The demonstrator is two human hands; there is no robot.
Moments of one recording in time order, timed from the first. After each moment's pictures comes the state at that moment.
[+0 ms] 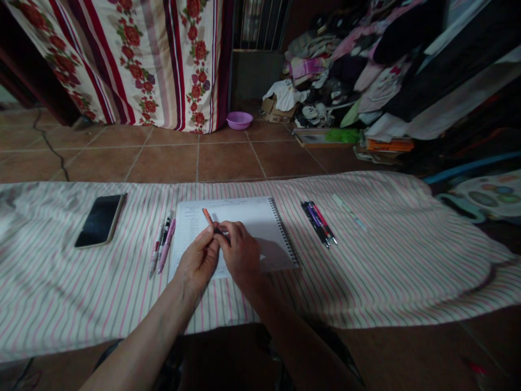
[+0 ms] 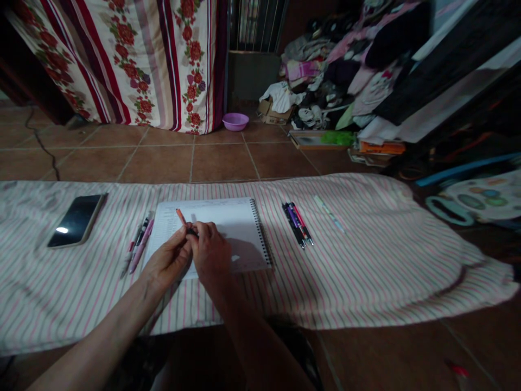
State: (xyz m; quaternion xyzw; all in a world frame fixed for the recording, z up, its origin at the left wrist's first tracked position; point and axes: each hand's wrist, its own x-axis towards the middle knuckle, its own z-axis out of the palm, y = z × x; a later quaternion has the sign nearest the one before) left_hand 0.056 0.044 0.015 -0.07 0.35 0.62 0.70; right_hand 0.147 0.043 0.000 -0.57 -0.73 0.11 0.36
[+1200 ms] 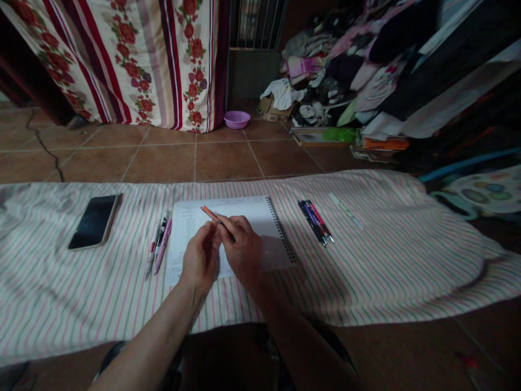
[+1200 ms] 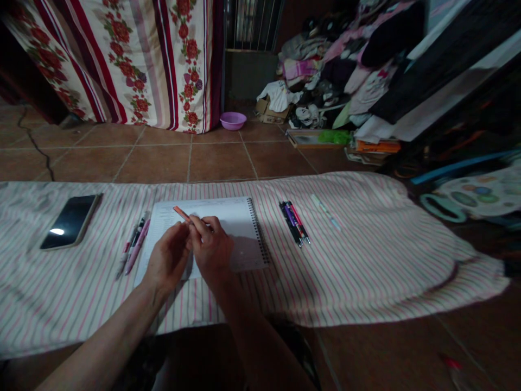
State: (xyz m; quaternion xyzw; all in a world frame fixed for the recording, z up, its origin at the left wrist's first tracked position) left_hand 0.070 0.040 0.024 0.04 0.37 0.65 0.66; right_hand 0.155 0.051 -0.006 -0.56 -0.71 0.05 0.43
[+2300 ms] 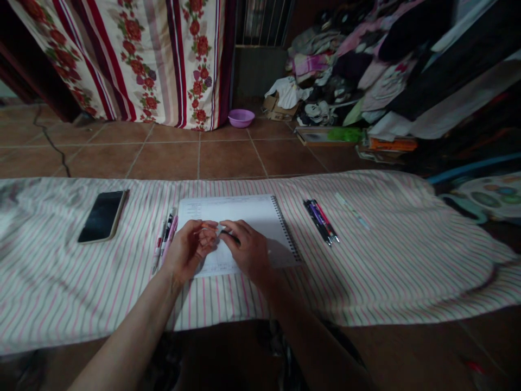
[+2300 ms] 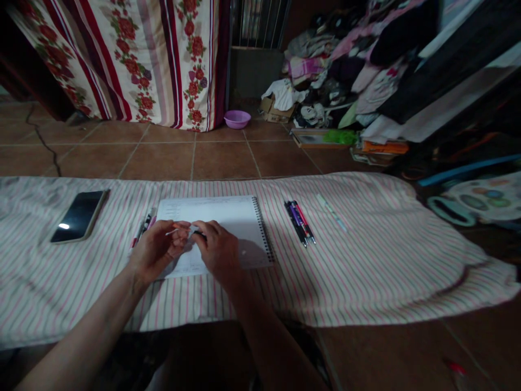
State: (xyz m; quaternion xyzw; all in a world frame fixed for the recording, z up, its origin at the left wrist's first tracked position) left_hand 0.020 0.040 0.030 0.13 0.41 0.52 0.74; right_hand 0.165 0.048 -0.007 -0.49 -0.78 0.12 0.38
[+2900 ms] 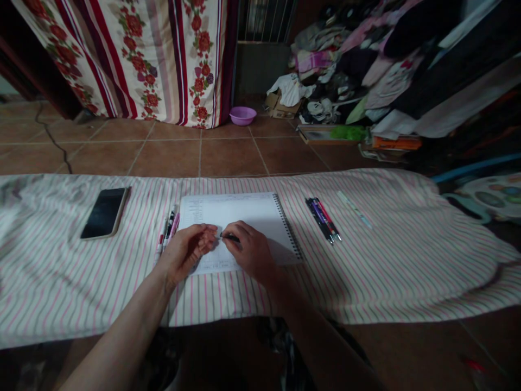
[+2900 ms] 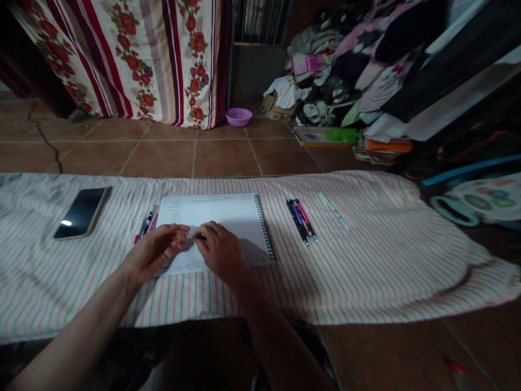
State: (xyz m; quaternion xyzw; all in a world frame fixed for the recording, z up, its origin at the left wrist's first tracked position) left_hand 0.011 0.033 0.030 0.15 0.45 0.50 0.73; right_hand 0.173 0.046 -0.004 -0.42 -0.83 0.15 0.35
